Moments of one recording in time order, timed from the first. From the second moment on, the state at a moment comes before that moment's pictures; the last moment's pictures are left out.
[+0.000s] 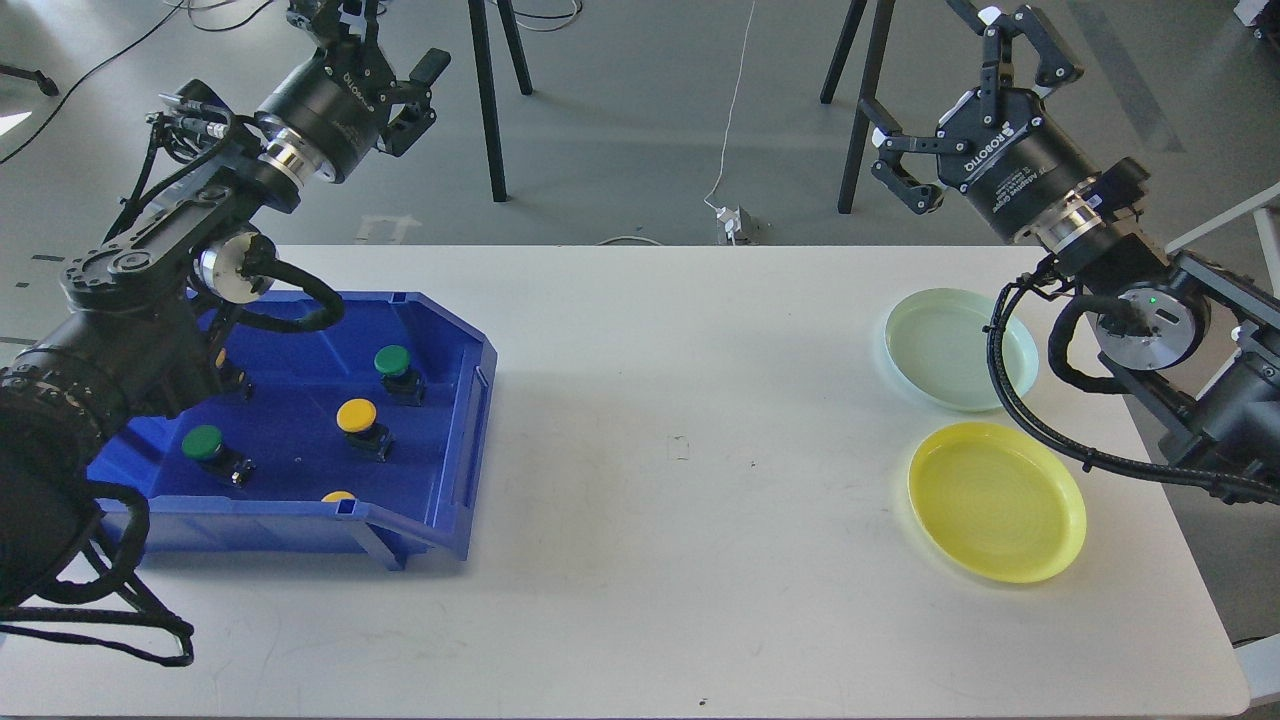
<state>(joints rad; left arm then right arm) -1.05 0.26 -0.54 -0.41 0.32 -0.49 -0.49 0.84 -0.49 0.62 0.96 -0.01 0.49 0.35</state>
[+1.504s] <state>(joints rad) -1.11 1.06 -0.18 -1.38 1.49 -0.49 -0.49 0.72 -0.51 0.73 0.96 -0.01 0.49 0.35</state>
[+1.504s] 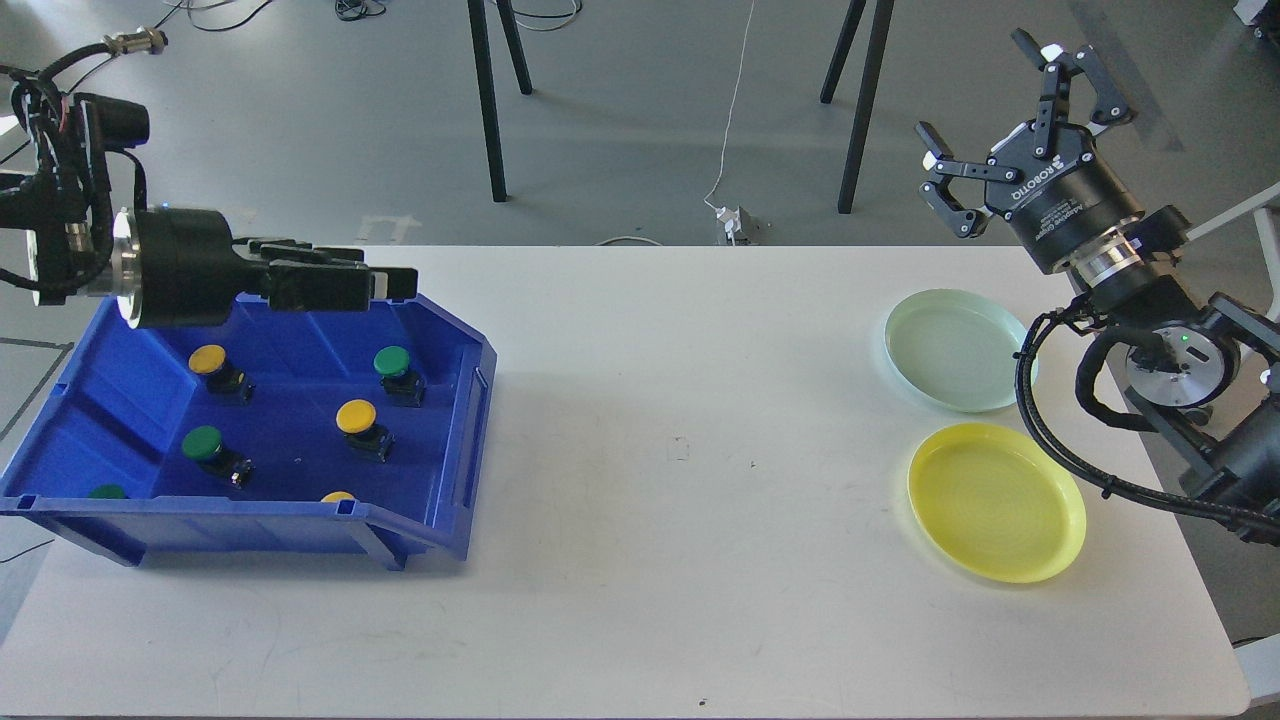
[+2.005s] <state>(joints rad) -1.09 0.89 0.04 -1.08 1.63 -0.49 -0.49 0.70 -0.50 0.73 0.95 -0.01 0.49 0.35</state>
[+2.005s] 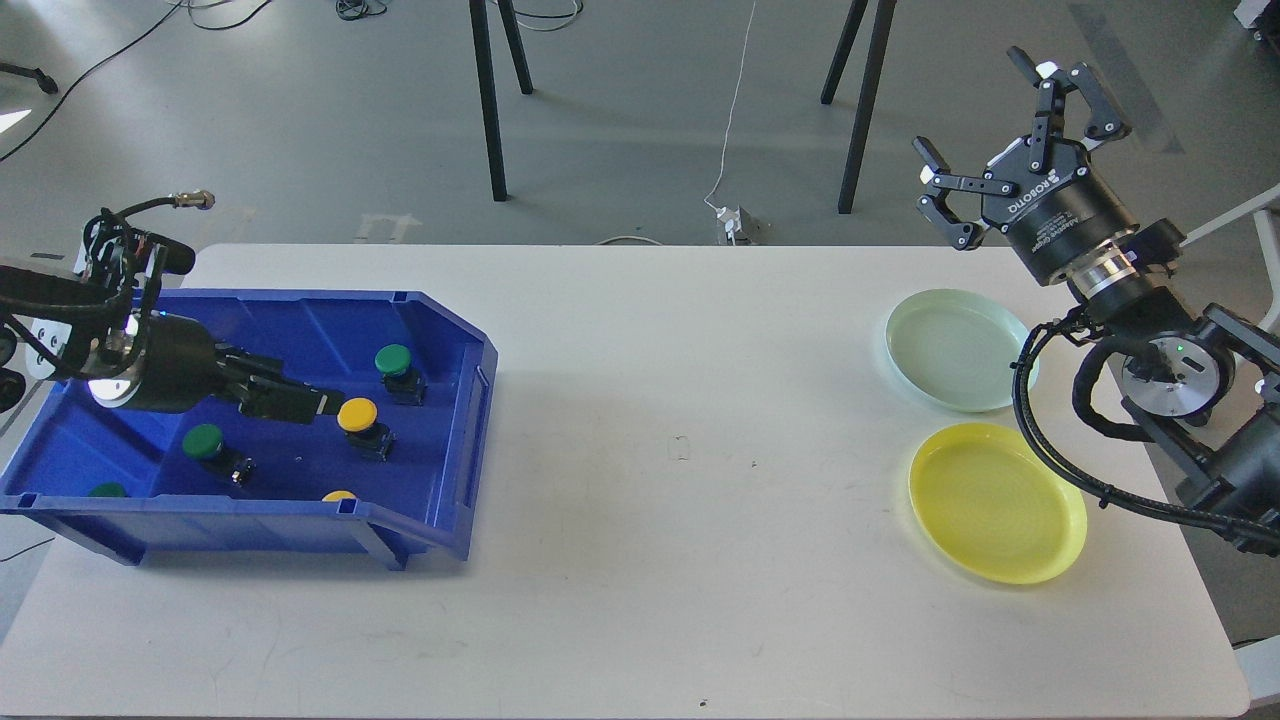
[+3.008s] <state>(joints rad) -1.03 0.69 0.04 -0.87 1.62 -0.49 -0.49 0.64 -0.51 0.76 0.96 -0.01 0.49 0.35</state>
